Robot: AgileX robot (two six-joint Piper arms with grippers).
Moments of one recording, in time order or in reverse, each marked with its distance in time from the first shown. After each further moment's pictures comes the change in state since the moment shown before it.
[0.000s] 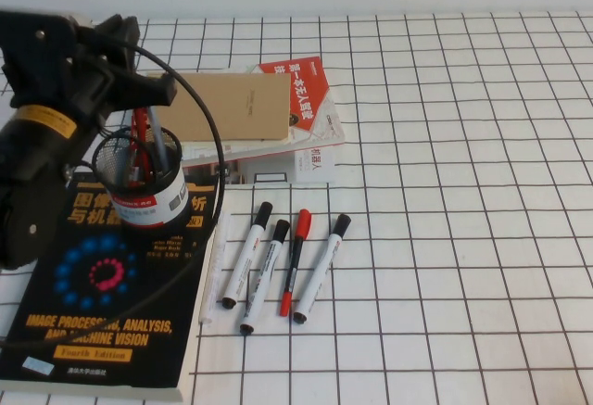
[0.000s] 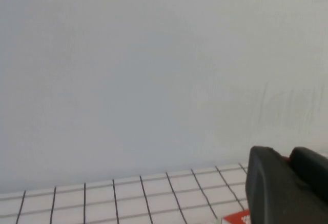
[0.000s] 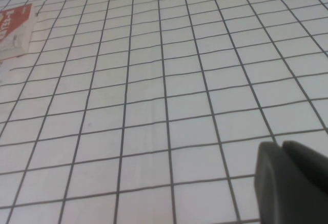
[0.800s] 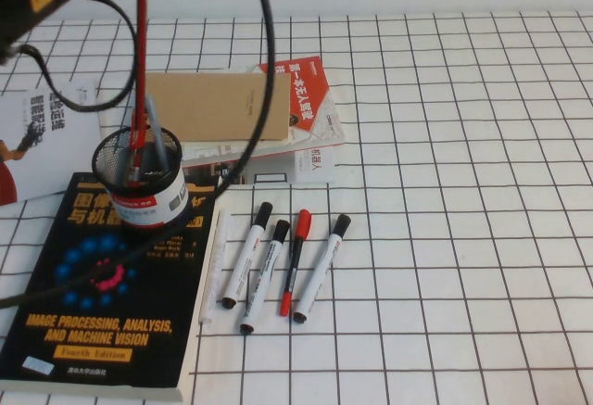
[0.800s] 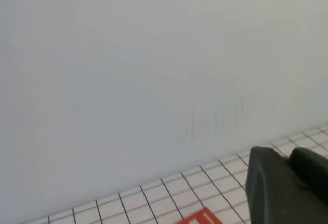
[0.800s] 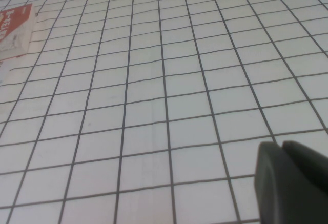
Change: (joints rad) right arm 0.000 0.000 0.000 0.000 0.000 0.000; left arm -0.209 -0.261 -0.432 0.832 0.830 -0.726
